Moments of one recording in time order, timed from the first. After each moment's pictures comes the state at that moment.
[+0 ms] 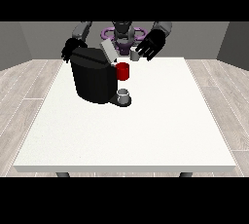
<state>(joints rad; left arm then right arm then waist) -1.08 0.47 0.13 -0.66 -0.60 -0.14 -0.14 -0.32 -0.03 -0.01 -1.34 -0.03 -0.15 -0.06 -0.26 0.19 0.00</state>
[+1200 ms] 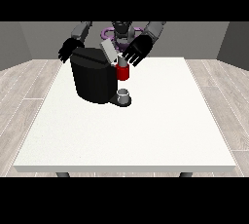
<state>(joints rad) -1.16 0.44 0.12 -0.62 -0.64 -0.13 -0.12 -0.31 -0.02 -0.01 -1.39 -0.03 -0.17 -0.04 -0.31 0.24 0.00</state>
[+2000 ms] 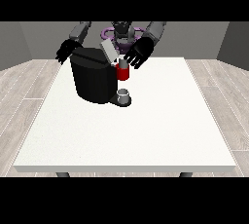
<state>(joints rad) -1.17 0.44 0.13 -0.61 -0.65 -0.15 -0.12 -0.32 -0.04 -0.05 -1.39 -0.04 -0.16 -0.06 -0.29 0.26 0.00</state>
